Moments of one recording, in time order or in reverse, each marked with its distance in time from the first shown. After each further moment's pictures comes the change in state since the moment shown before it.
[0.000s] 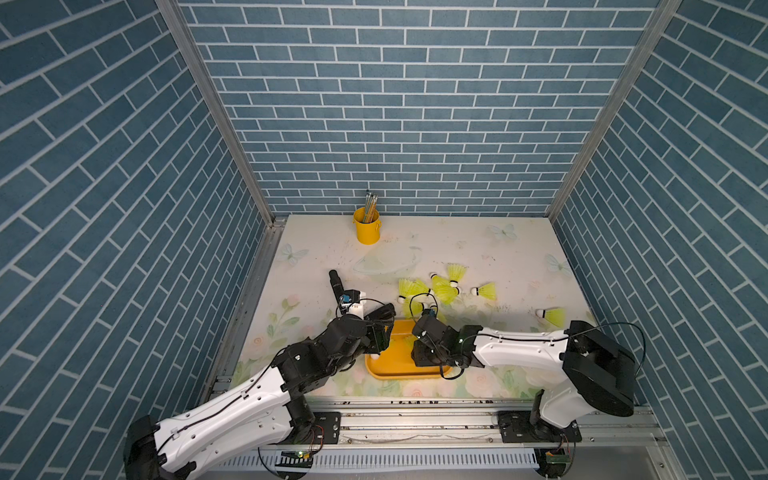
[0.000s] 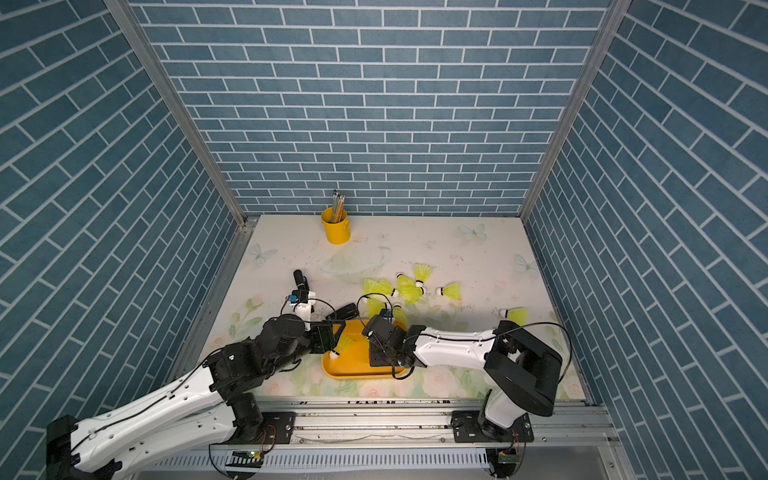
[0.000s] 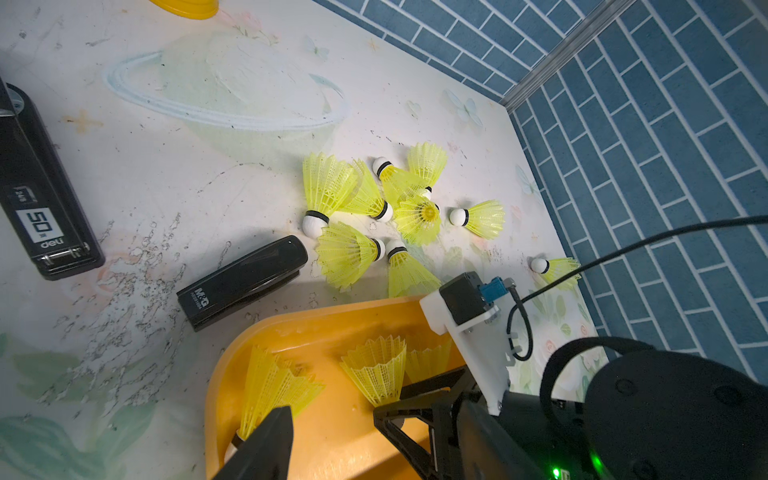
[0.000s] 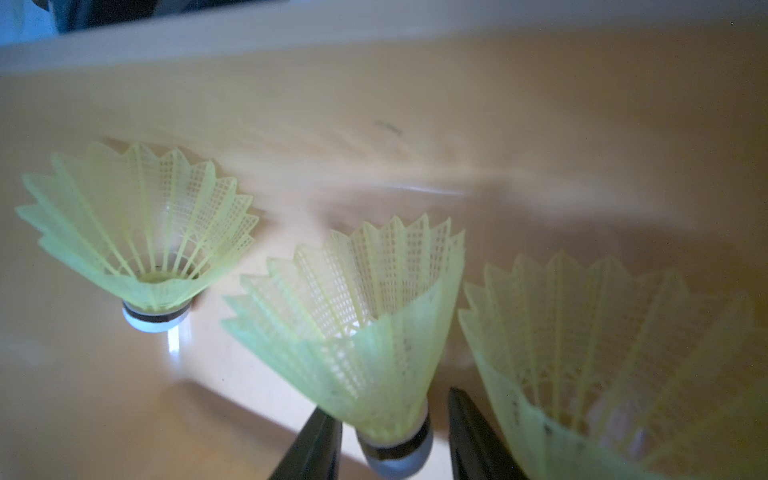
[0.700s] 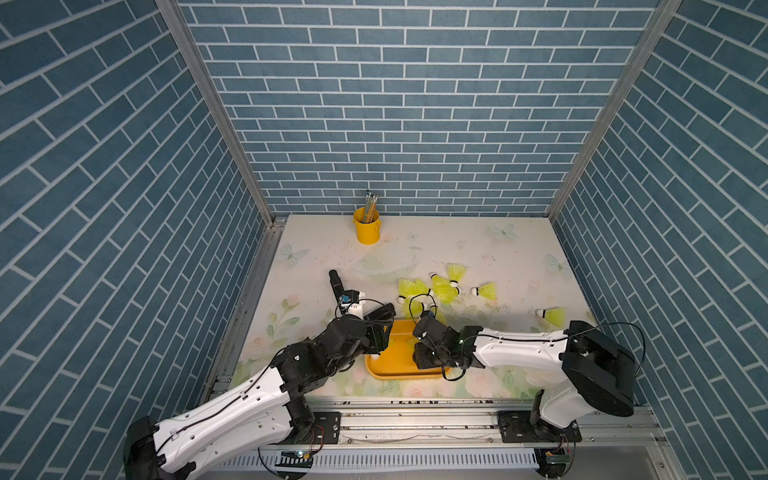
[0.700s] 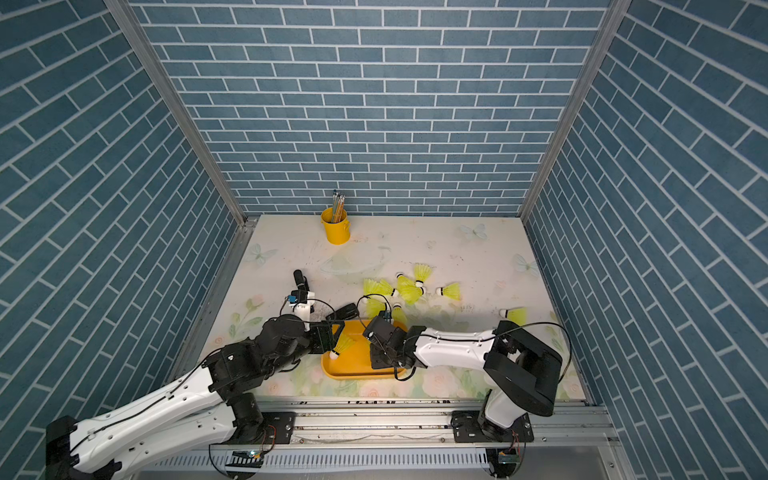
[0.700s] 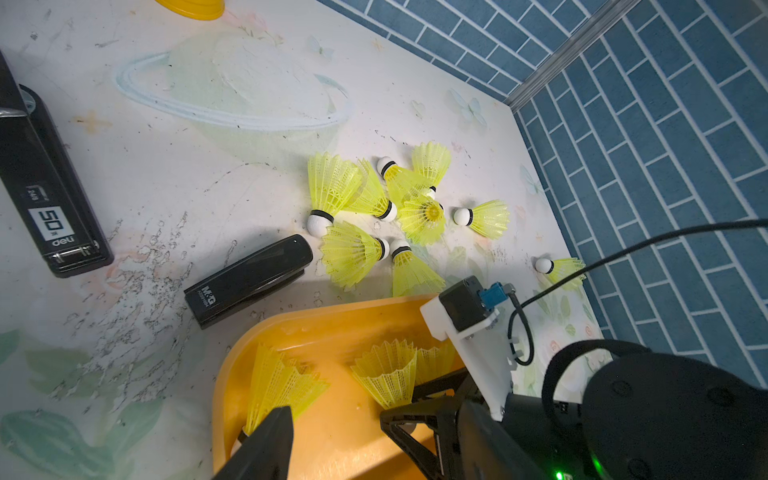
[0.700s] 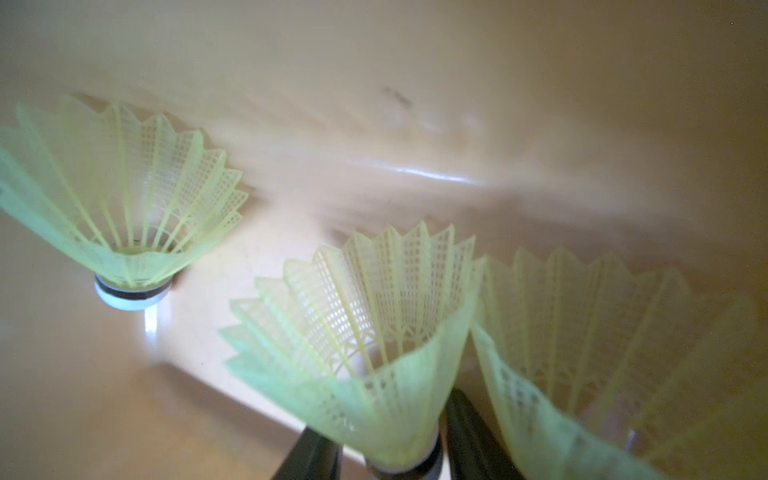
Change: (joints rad) left arm 0.000 -0.002 0.001 -0.014 -0.005 -0.001; right arm 0.000 0.000 -0.008 -0.006 -0.010 -0.061
